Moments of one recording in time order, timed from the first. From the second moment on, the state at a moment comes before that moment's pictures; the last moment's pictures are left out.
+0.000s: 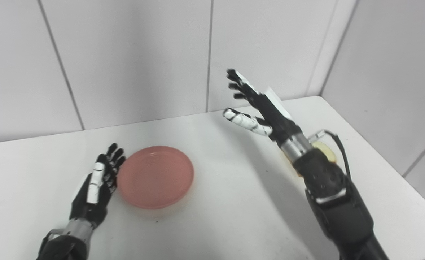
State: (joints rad) left arm -0.43 0.06 -0.06 0.45 -0.22 -0.05 -0.32; right arm -0.44 -0.49 0.00 -0.33 -0.21 0.26 0.24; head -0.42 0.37
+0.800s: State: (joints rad) left arm -0.46 0.10 0.04 0.55 -0.28 -0.08 -0.38; right arm -0.61 -0.88 0.09 -0.26 -0.49 0.47 0.83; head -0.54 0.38
